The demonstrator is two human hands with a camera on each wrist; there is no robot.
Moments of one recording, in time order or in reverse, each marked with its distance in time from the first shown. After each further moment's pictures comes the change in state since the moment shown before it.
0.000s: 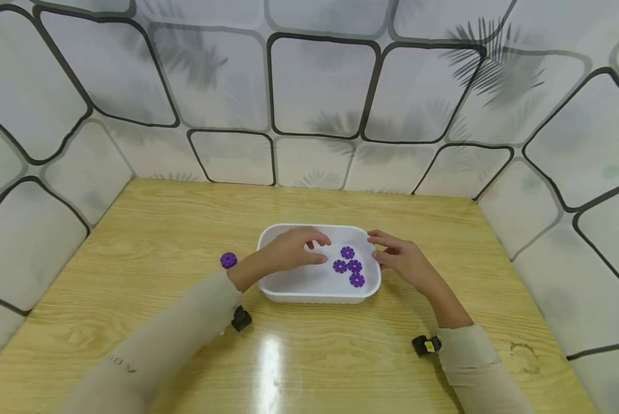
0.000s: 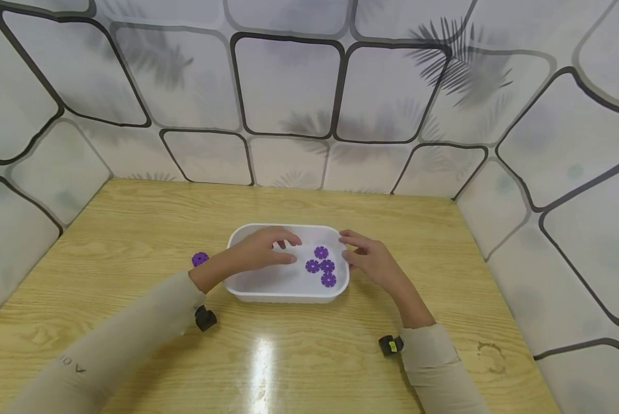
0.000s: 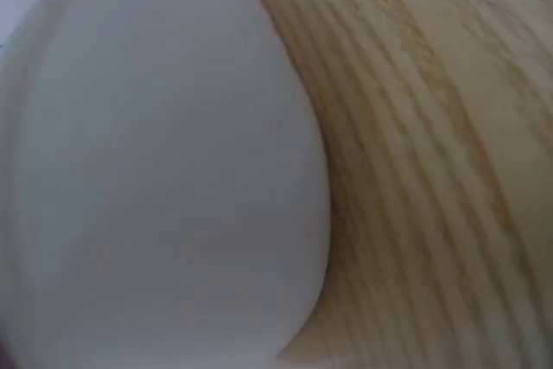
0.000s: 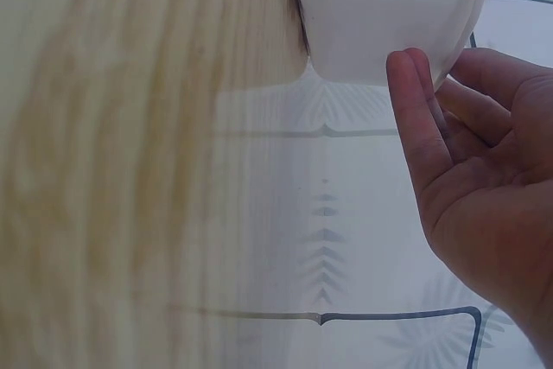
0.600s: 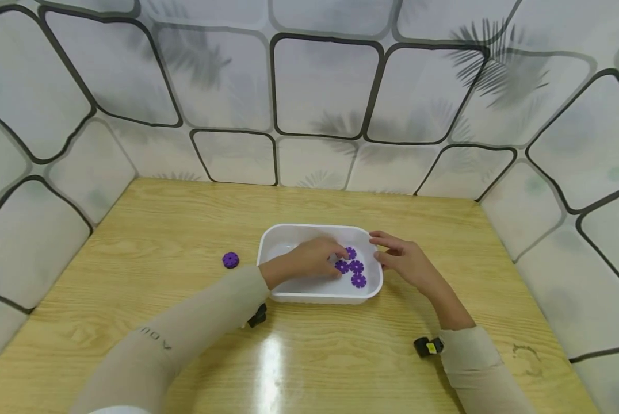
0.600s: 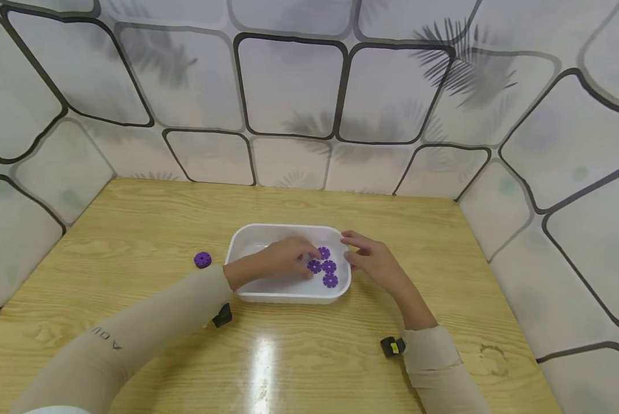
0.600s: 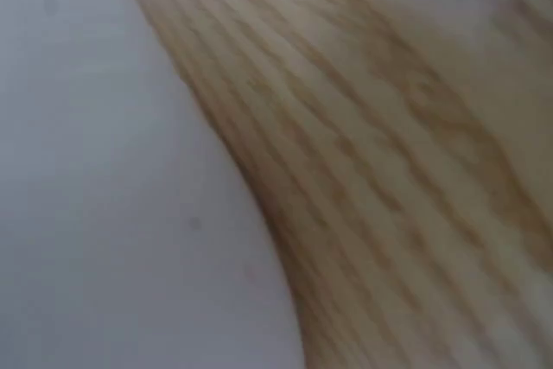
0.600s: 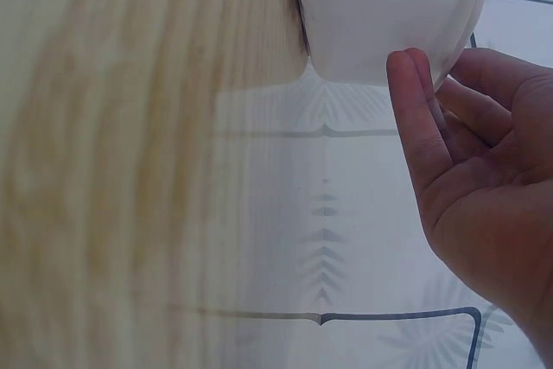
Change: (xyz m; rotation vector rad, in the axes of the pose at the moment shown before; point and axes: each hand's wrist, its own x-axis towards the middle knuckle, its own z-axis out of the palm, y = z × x) left_hand 0.038 0.005 0.037 0.207 -0.127 0.059; right_hand 0.001 0.001 -0.001 -0.008 0.002 -0.006
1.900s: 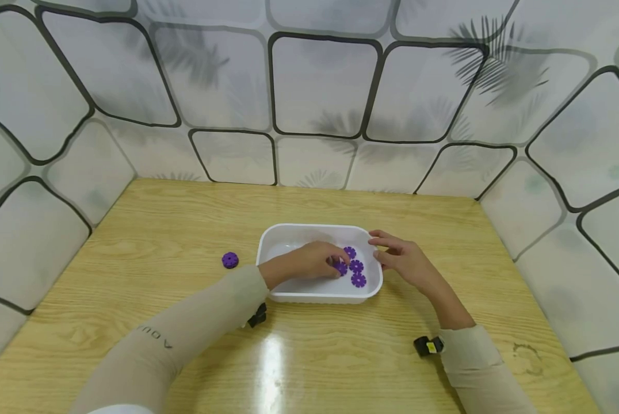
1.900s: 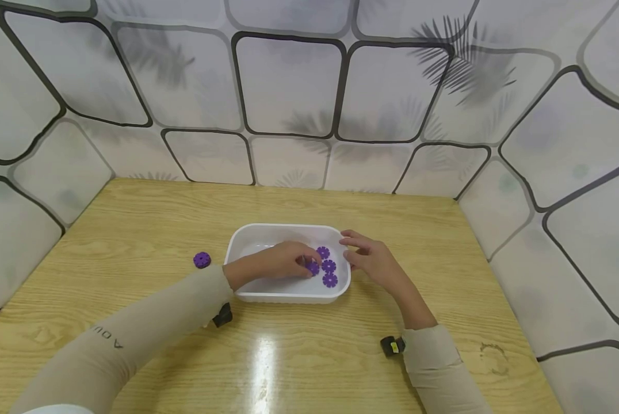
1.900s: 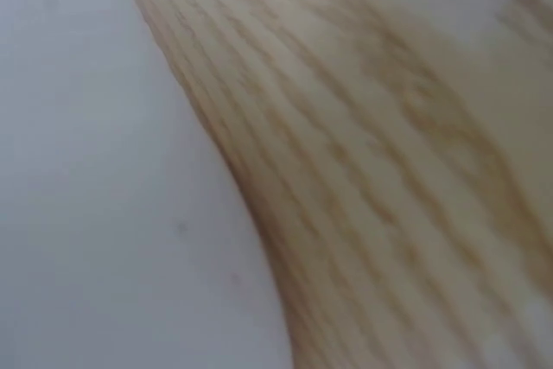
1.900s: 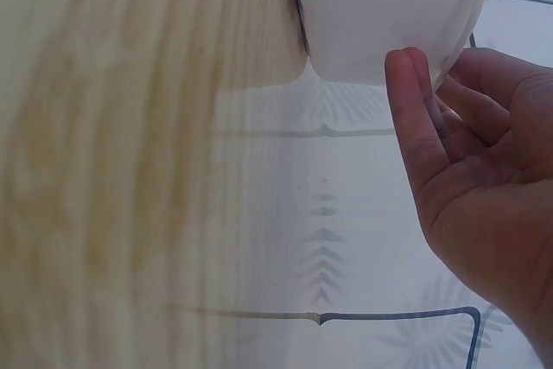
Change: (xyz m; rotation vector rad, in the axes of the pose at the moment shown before) left_hand -0.001 -0.003 0.003 -0.137 -0.066 0.026; right_hand 0.001 0.003 -0.001 0.046 -0.020 0.002
